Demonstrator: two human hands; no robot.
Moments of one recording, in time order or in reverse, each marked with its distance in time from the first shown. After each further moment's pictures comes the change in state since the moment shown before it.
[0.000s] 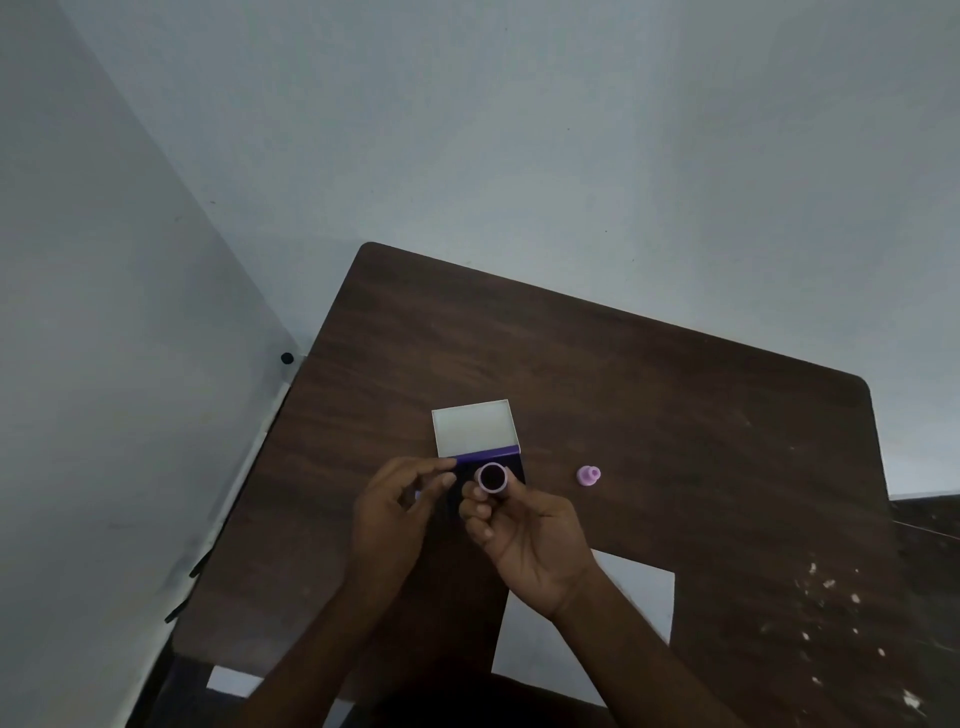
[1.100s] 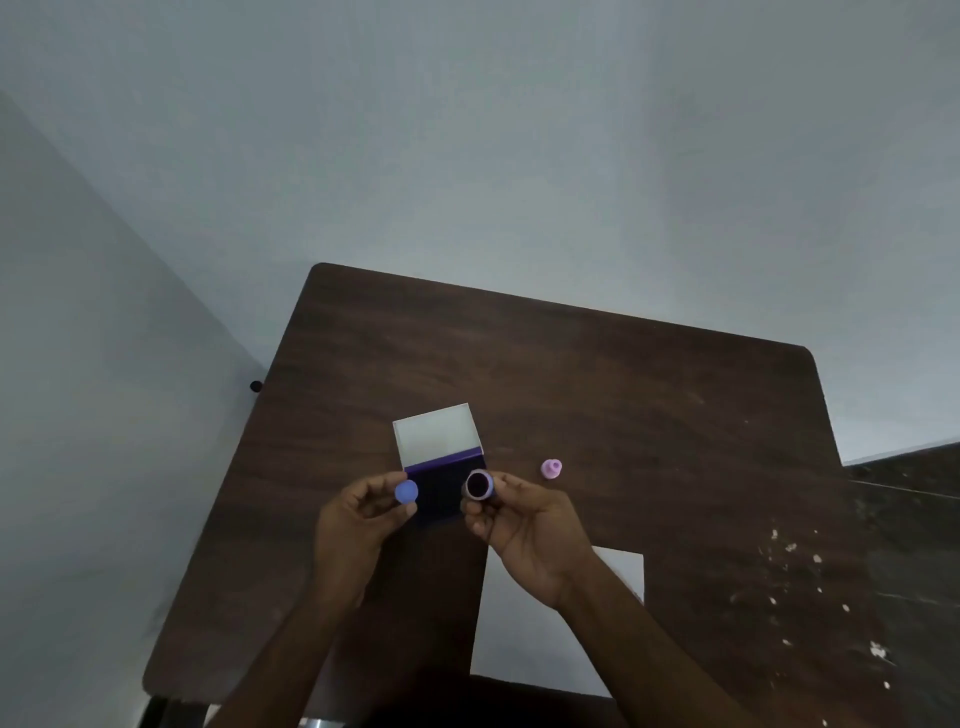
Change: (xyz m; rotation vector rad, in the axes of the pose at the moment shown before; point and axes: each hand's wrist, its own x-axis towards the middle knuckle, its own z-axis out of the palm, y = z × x) left_hand -0.003 -0.001 0.004 -0.234 -0.052 -0.330; right_hand -0.027 -0.029 -0.019 -0.230 0.078 -0.157
